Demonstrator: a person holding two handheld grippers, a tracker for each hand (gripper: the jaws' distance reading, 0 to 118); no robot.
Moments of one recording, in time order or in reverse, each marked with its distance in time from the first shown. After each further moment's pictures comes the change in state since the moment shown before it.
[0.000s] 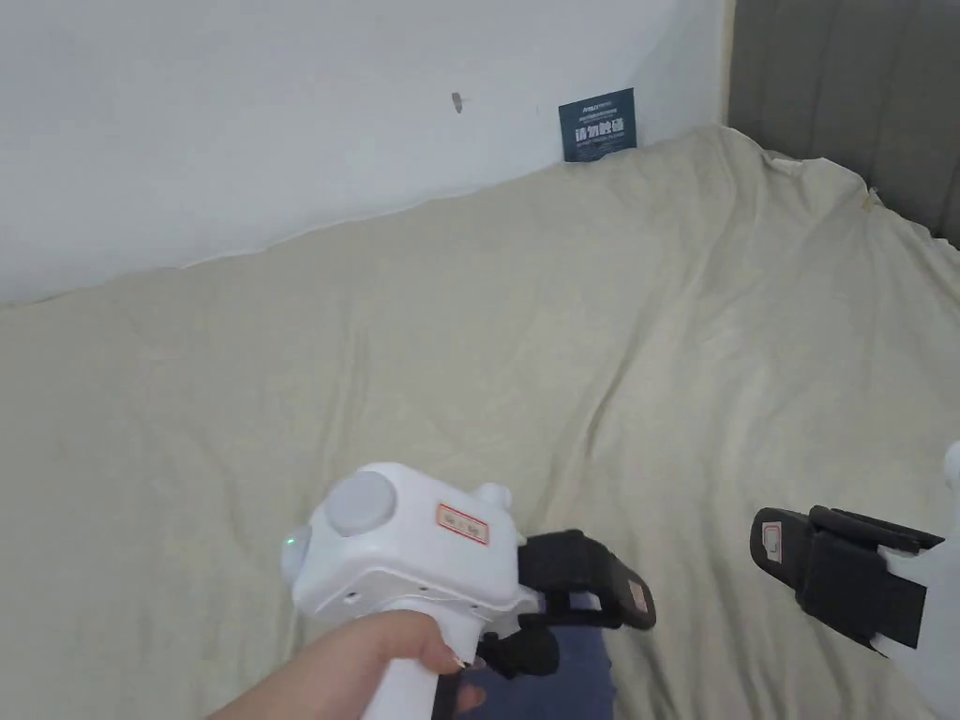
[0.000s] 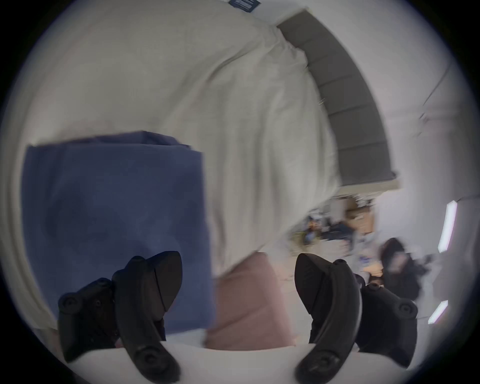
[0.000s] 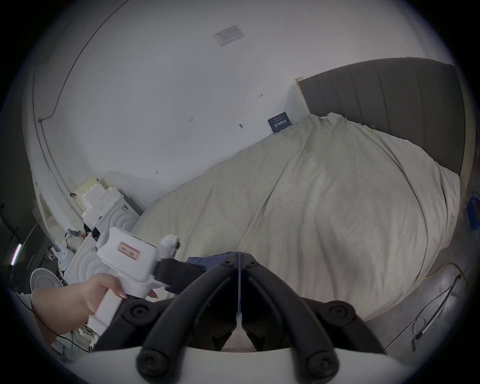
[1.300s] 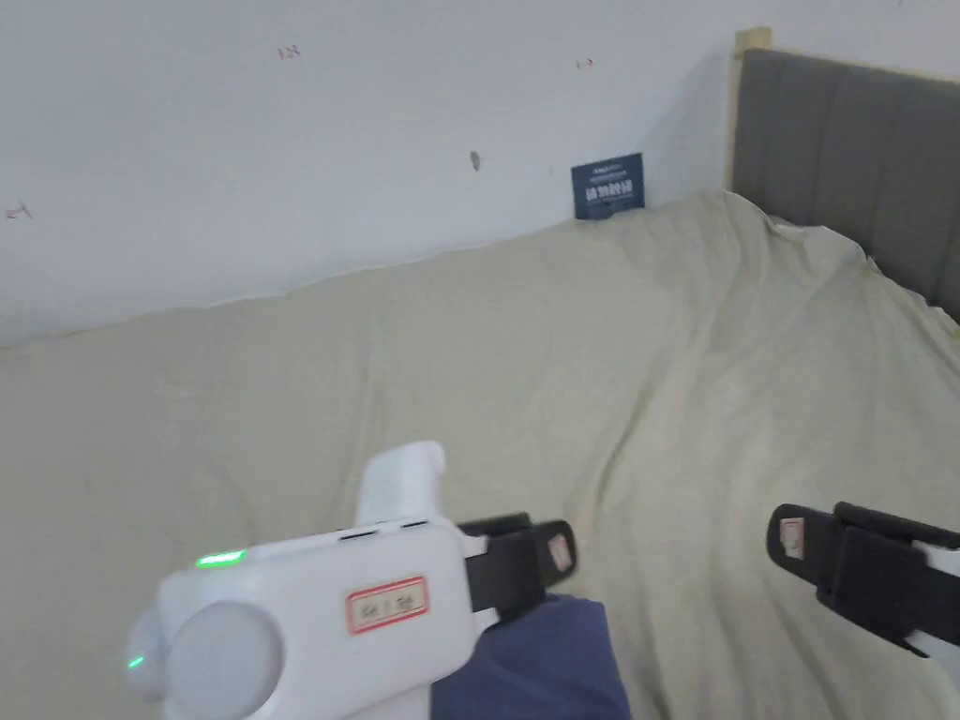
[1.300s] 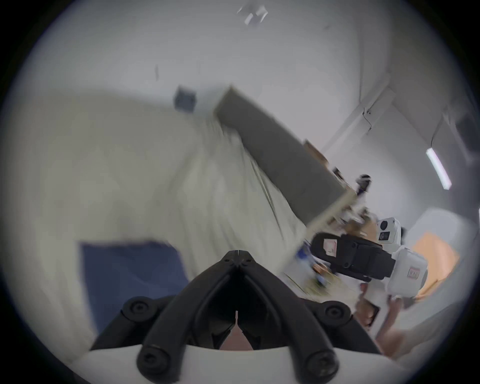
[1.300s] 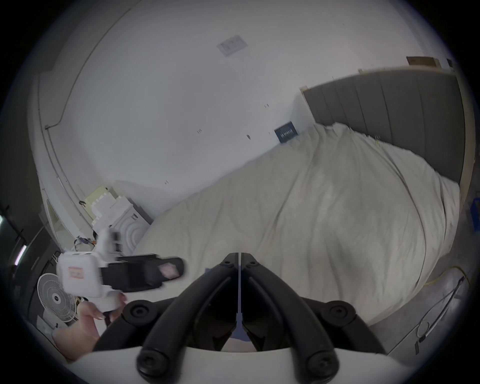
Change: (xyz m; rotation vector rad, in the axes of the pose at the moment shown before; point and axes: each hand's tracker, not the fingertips) left arm 0.071 -0.106 0.126 0.695 0.129 -0.504; right arm -0.037 0.031 0.035 0.076 0.061 0.010
